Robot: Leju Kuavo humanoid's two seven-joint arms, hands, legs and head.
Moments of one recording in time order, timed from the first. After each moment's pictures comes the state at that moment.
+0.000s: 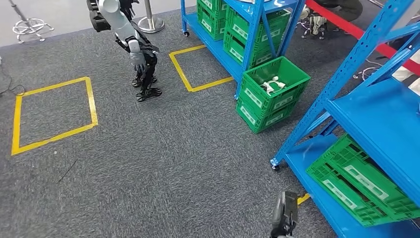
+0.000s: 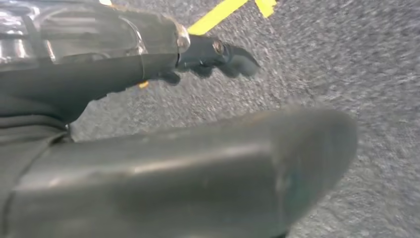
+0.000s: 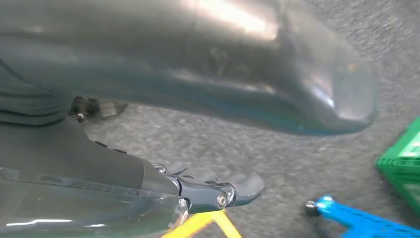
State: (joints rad) left arm -0.12 0.02 -1.10 -0.23 0.93 0.28 0.04; right arm -0.17 -0.05 0.45 -0.45 -0.77 -0.27 -0.43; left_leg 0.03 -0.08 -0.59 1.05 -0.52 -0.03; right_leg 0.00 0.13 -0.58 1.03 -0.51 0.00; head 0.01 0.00
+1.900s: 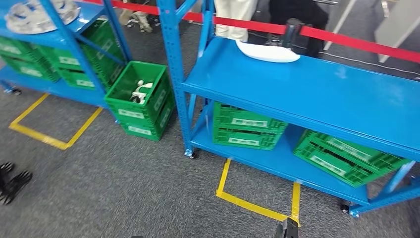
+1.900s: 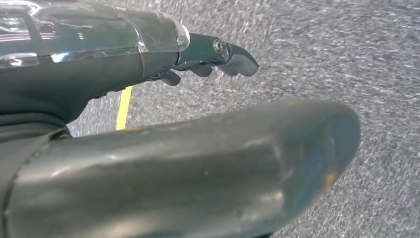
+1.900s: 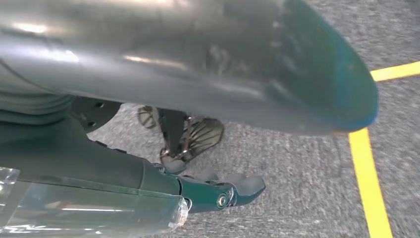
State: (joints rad) left arm -0.12 0.01 -1.10 -0.23 0.93 0.28 0.02; right arm -0.14 0.01 0.44 -0.28 -1.02 -0.22 -0.22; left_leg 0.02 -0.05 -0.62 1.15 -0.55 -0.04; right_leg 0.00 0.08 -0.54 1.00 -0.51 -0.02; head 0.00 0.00
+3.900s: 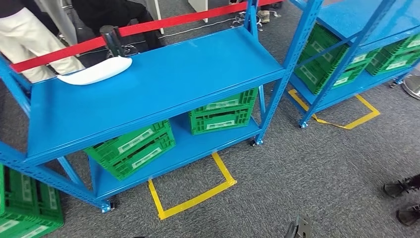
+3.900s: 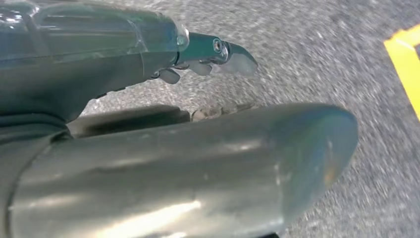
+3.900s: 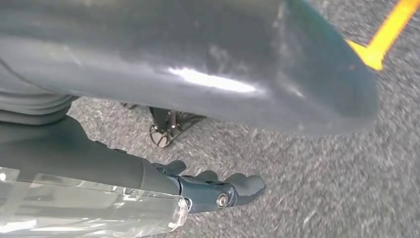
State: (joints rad) left arm -0.12 -0.01 -1.10 -0.23 0.97 0.26 0.00; right arm -0.17 -0.06 0.45 -0.26 -1.07 -0.27 -0.23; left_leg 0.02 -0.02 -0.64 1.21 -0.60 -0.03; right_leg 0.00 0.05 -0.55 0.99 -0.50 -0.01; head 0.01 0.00
